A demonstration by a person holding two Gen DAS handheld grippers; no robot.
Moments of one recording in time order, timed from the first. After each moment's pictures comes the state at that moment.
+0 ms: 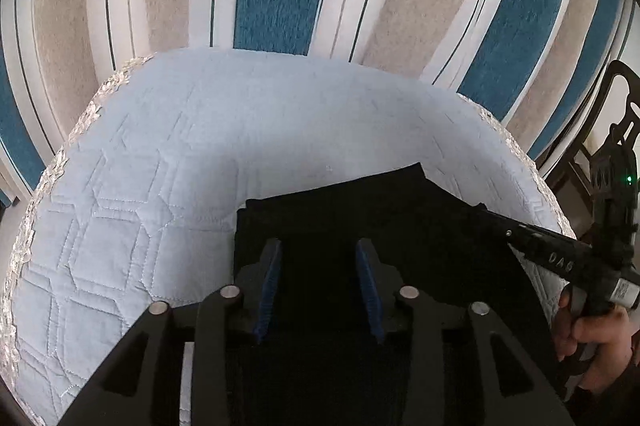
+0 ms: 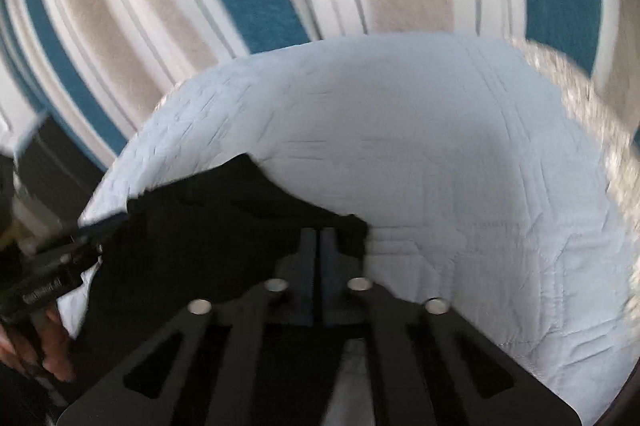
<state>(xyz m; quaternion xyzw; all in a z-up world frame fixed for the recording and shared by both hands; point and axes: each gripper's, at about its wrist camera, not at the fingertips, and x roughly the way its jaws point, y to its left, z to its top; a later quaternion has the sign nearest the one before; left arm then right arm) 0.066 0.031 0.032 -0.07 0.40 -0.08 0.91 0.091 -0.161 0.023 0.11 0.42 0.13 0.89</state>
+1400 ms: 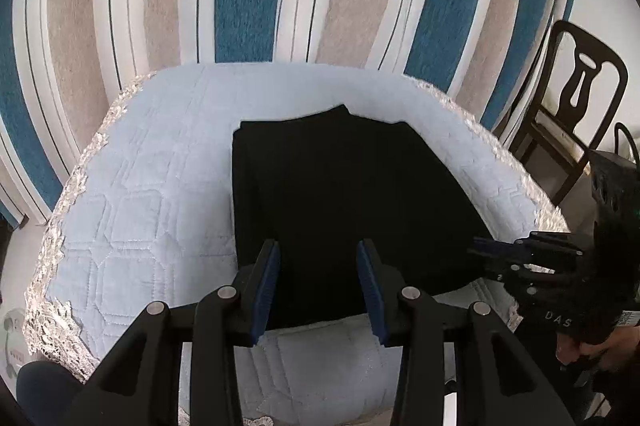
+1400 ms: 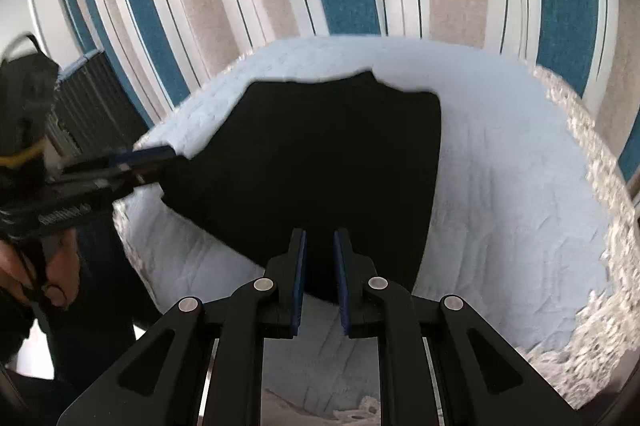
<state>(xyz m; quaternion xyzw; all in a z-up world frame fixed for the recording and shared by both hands) -0.054 0.022 0.054 -0.02 0.38 -0.13 0.91 -0.066 -0.106 0.026 -0.01 0.41 0.18 0.89</state>
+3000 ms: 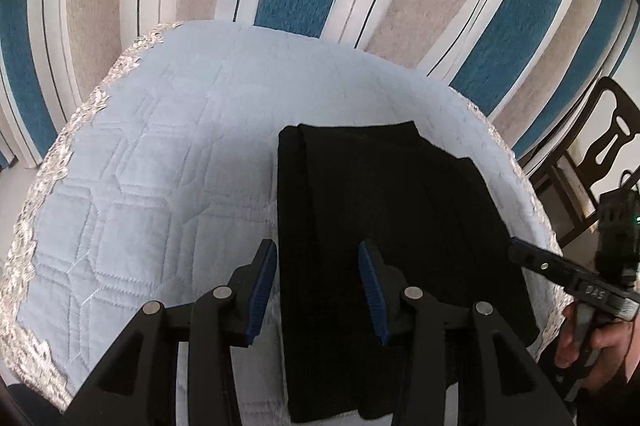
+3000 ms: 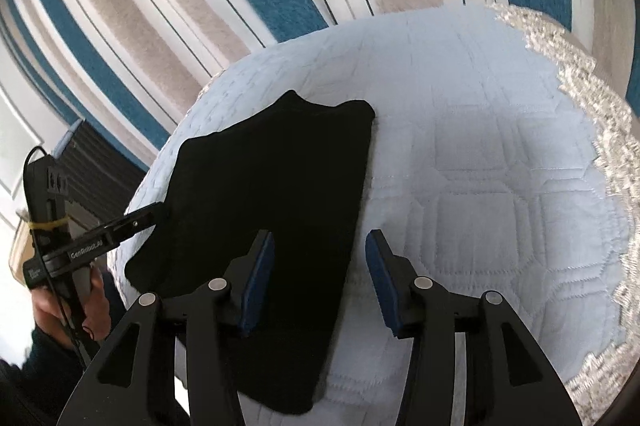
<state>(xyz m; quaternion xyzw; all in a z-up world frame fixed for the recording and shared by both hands) 0.019 0.063 0.036 -0.12 0.43 -0.10 0.89 0.009 -0.178 0.031 0.13 0.44 0.17 0.87</state>
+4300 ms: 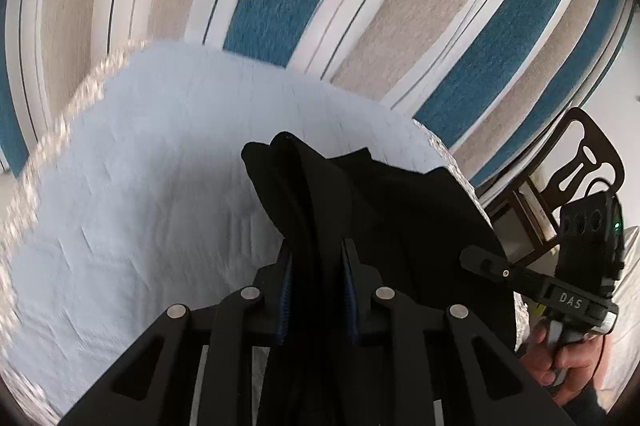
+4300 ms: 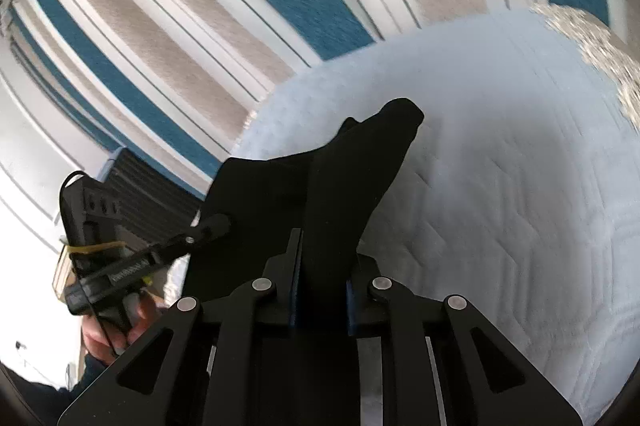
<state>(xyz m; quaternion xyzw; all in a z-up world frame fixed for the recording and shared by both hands) 0.047 0.068 0.073 -0.17 0.40 -0.16 0.89 0.041 -0.145 0.069 0.19 0.41 0.24 0.86</state>
